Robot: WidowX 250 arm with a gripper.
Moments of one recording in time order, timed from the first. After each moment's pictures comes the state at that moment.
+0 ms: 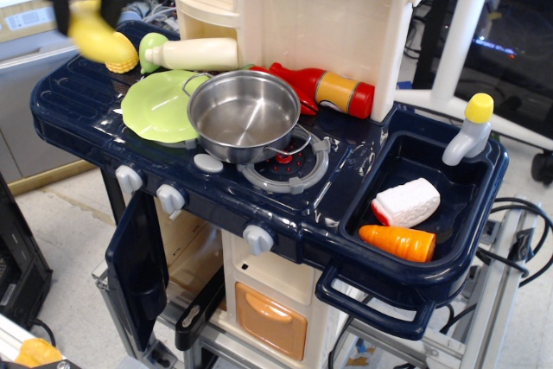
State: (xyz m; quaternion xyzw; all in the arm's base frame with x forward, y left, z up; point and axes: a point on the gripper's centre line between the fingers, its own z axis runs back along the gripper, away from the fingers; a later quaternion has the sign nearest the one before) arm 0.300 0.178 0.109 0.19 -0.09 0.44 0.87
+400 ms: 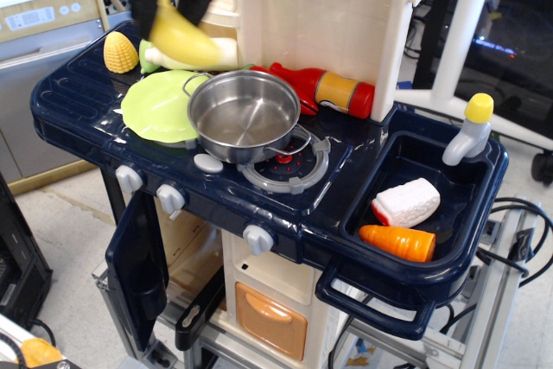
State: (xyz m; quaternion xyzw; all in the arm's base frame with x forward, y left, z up) arm 0.304 0.097 0.122 0.19 -0.08 0.49 0.84
